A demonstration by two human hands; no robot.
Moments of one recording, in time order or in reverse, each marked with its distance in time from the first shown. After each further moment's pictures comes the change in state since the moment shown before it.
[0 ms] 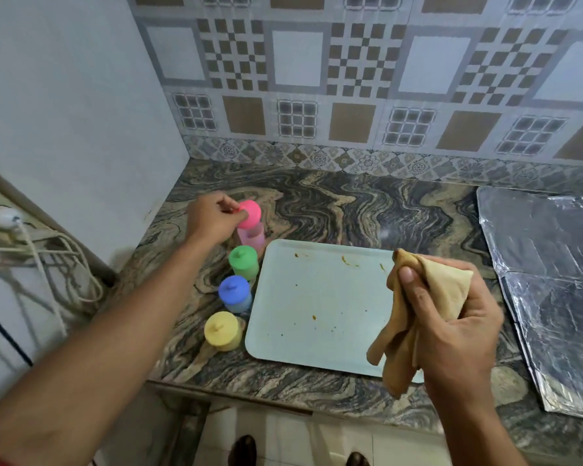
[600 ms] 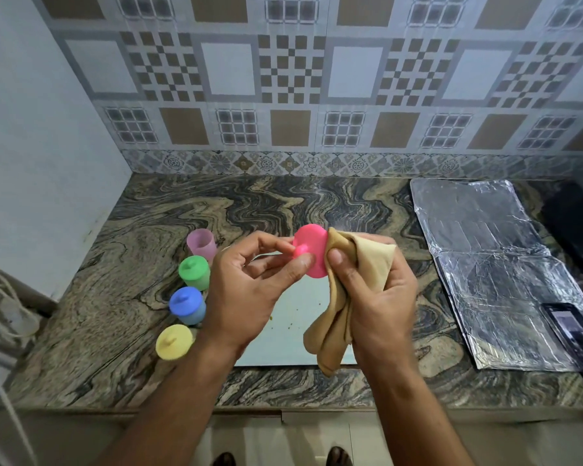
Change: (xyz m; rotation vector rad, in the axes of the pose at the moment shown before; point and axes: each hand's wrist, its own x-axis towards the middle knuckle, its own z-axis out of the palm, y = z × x) left_hand -0.211 0.144 0.010 -0.809 -0.340 0.108; right_hand 0.003 -0.013 0.002 0.233 -0.030 0.012
